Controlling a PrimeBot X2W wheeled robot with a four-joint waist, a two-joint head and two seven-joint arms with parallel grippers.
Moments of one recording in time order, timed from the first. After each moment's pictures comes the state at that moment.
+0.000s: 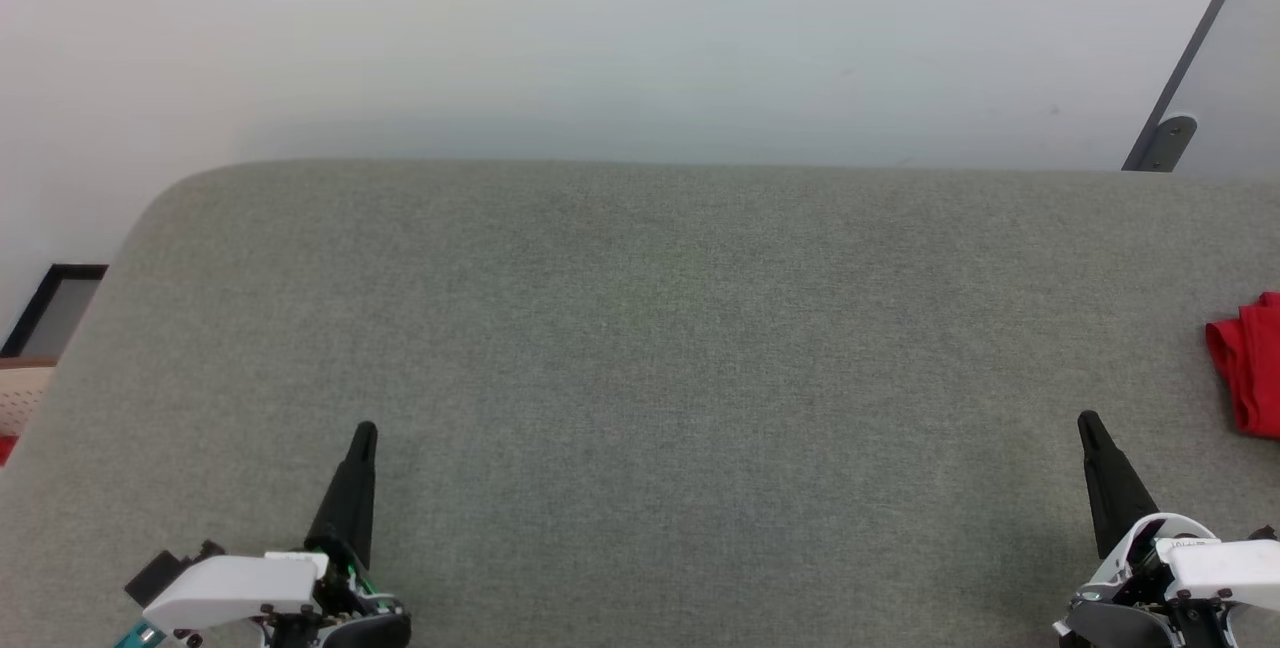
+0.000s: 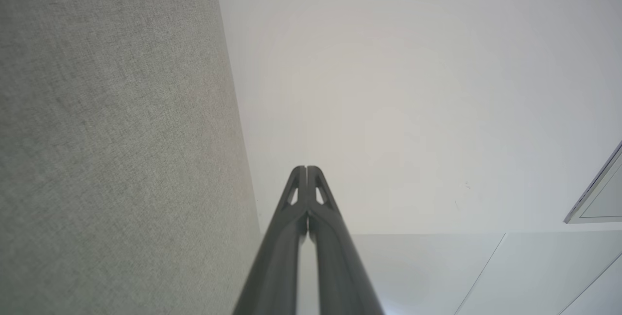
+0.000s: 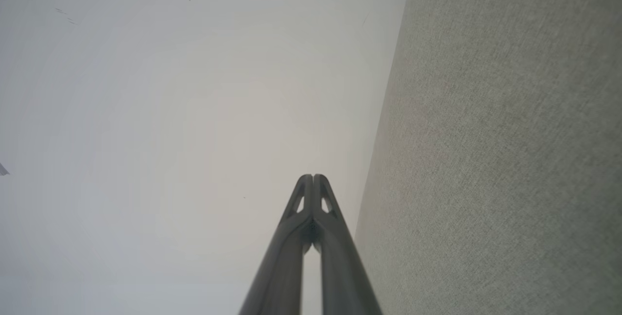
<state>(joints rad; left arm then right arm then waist) -0.10 0.06 0.10 0.25 -1.63 -0.13 0.10 -0.11 -0.05 -0.11 0.25 1.61 0.13 0.11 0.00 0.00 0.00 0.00</state>
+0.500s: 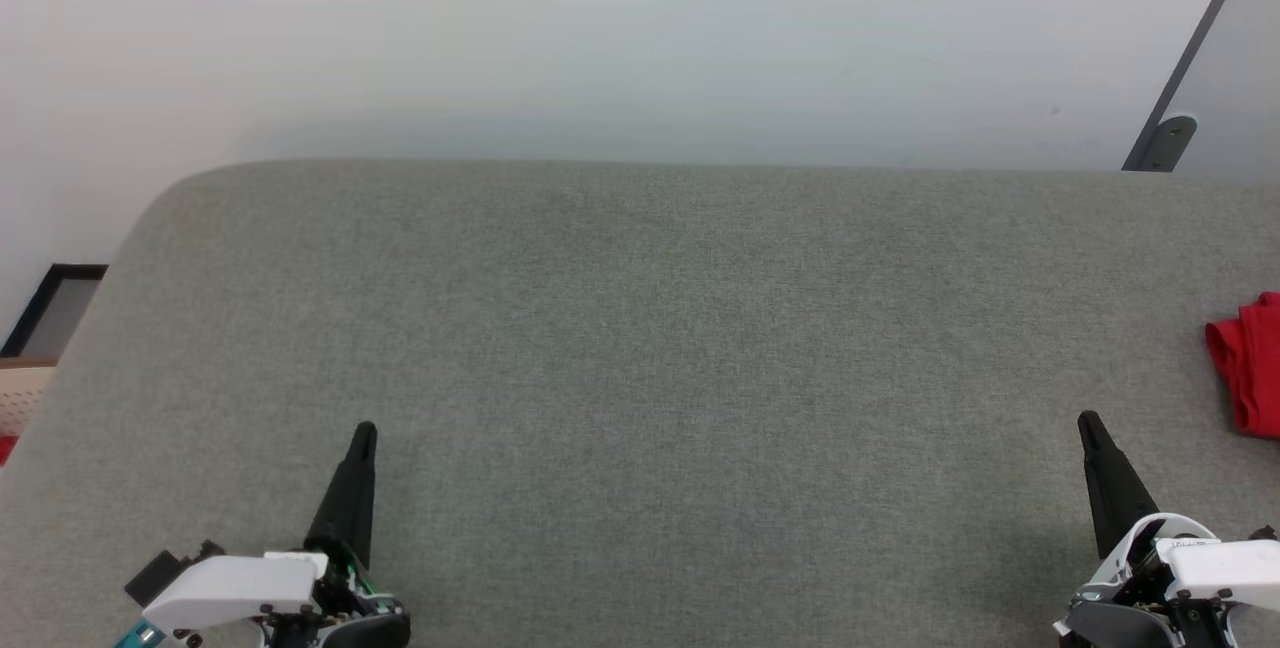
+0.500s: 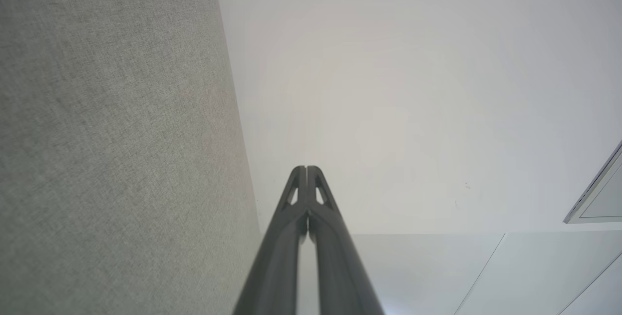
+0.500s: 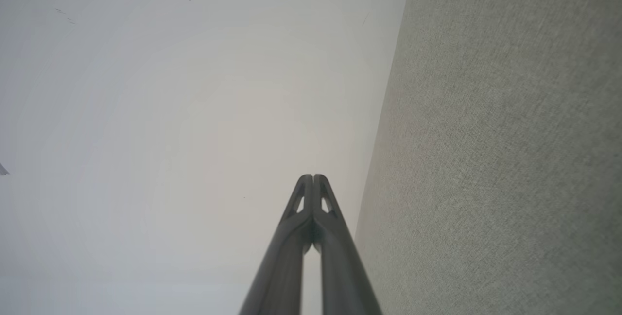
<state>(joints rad) -0.10 0.06 0.10 0.25 -1.63 -0.13 0.10 -0.11 -0.05 -0.11 0.25 1.61 0.13 0.11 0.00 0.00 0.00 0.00</state>
